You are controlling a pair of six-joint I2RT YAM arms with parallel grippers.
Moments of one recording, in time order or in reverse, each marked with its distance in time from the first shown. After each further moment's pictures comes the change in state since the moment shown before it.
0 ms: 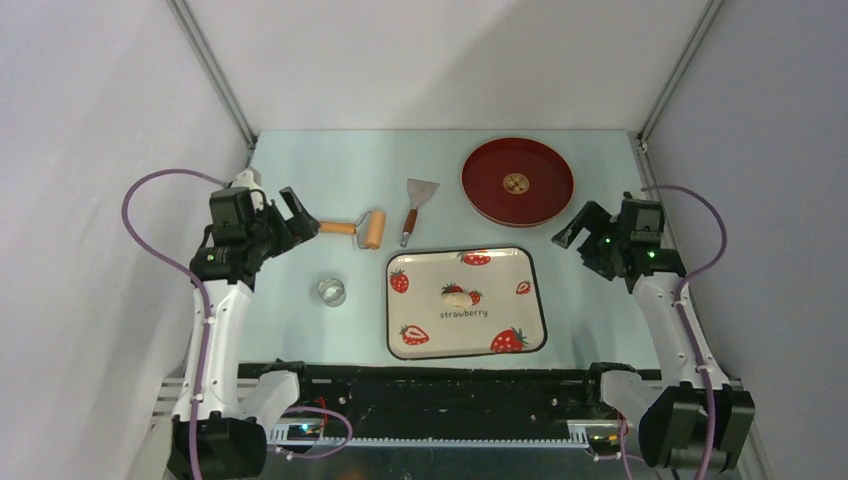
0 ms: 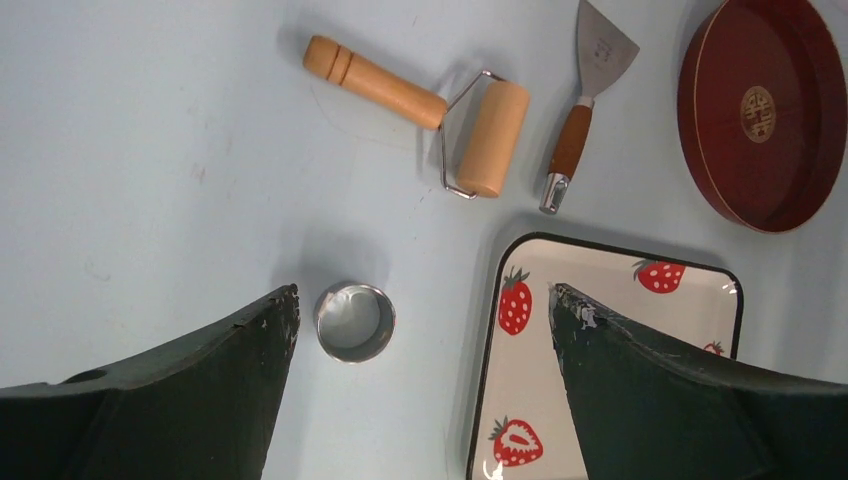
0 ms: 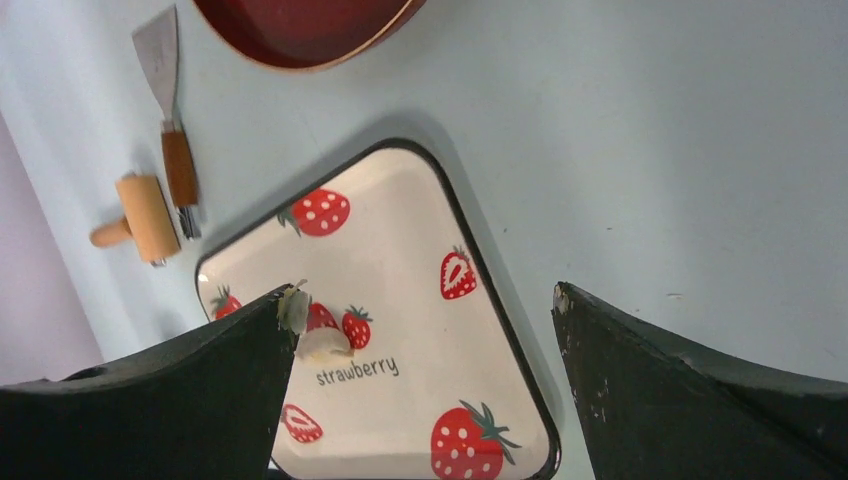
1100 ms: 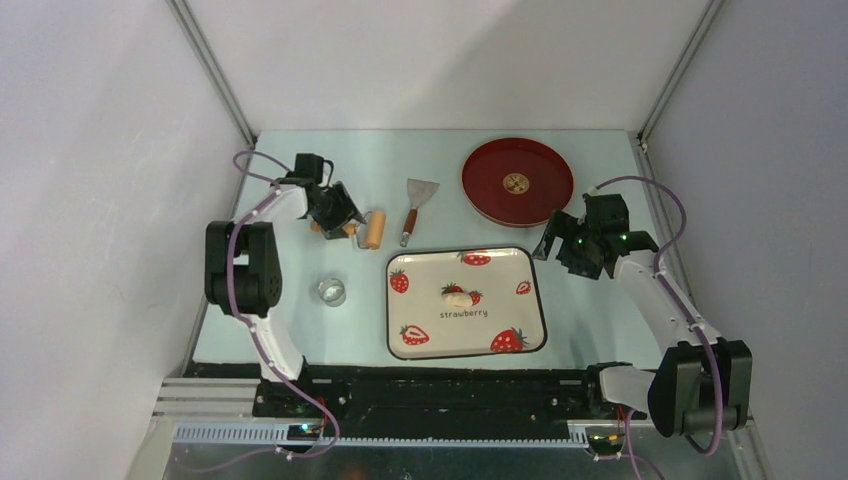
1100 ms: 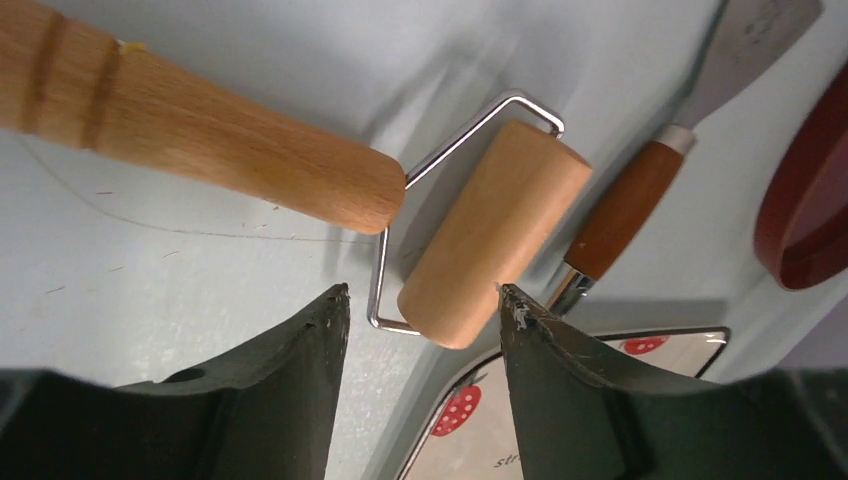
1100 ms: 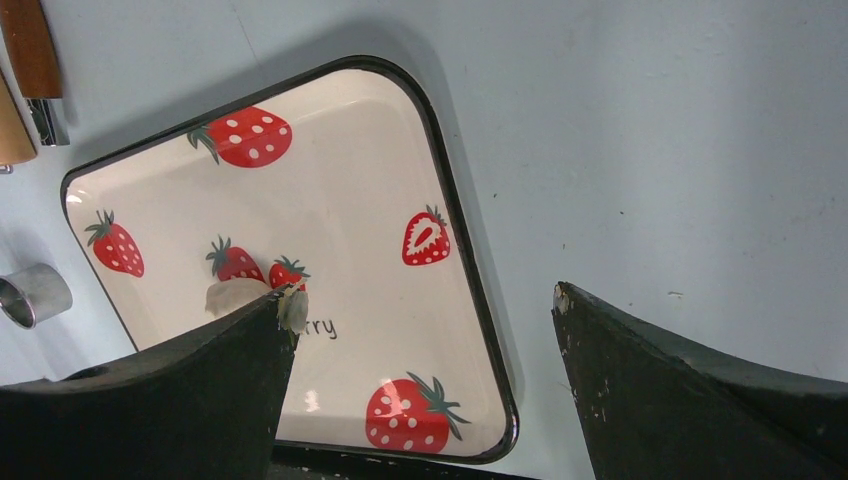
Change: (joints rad) left arm -0.137 0.867 0.270 0.176 0.113 -0.237; right arm 0.201 0.176 0.043 -0.042 0.074 -0.139
